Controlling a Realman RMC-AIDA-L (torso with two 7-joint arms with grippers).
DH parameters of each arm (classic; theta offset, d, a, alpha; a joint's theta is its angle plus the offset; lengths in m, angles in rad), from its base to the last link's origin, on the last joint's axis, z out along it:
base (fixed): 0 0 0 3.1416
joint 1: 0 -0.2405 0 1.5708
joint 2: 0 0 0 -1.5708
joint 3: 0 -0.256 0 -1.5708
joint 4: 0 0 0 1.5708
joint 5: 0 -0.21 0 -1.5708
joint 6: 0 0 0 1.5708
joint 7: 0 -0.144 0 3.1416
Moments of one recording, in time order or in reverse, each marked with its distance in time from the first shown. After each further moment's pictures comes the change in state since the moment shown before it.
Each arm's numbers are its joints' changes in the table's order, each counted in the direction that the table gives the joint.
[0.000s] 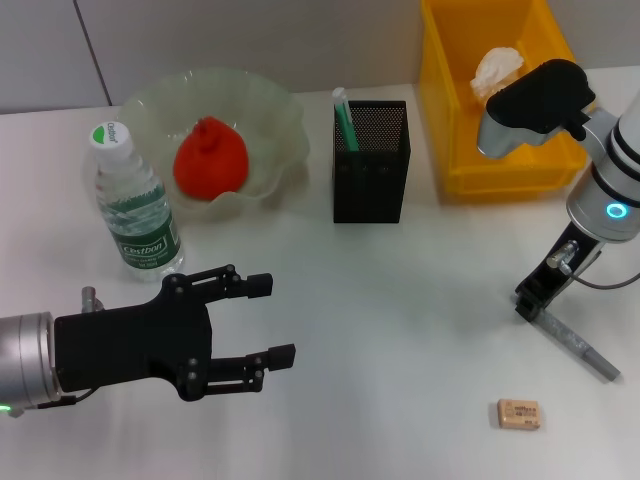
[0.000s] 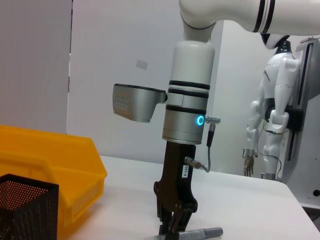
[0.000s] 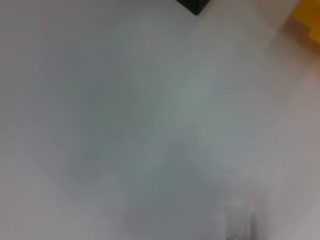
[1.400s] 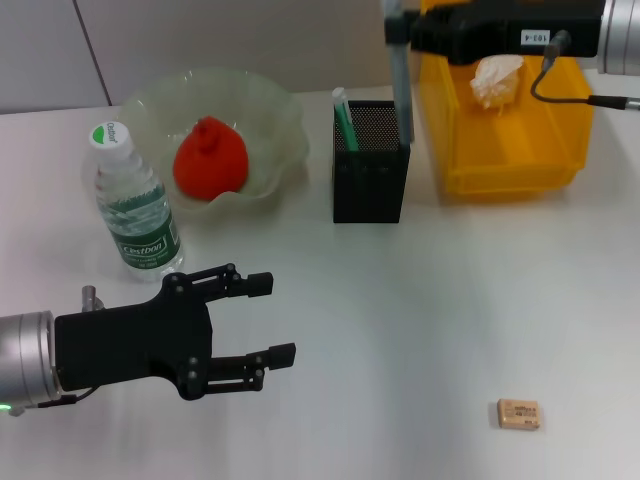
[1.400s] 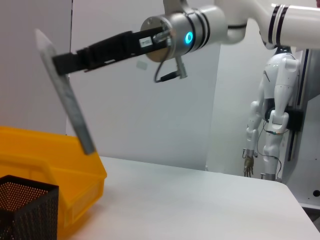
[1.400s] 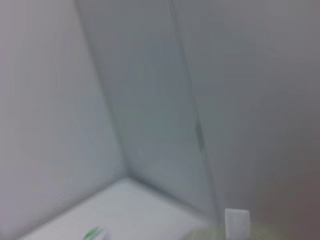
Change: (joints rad) left arm 0.002 0.000 0.000 0.001 0.002 0.000 0.000; right arm 0.180 -0.004 -0.368 0.168 -1.015 -0.157 0.664
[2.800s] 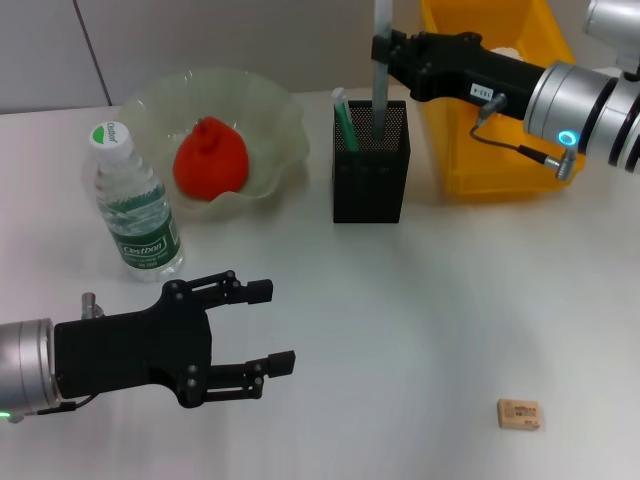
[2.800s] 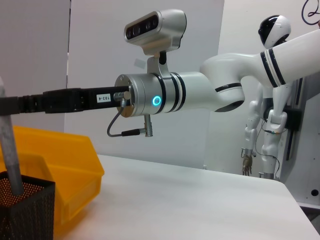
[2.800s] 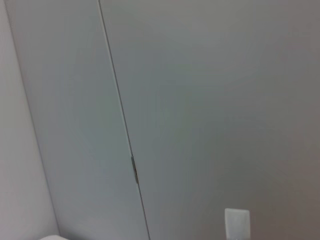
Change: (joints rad) left arm -0.008 0.000 -0.006 0.007 0.000 -0.002 -0.010; right arm -0.061 0.003 0.004 -0.588 -0.390 -0.294 0.683
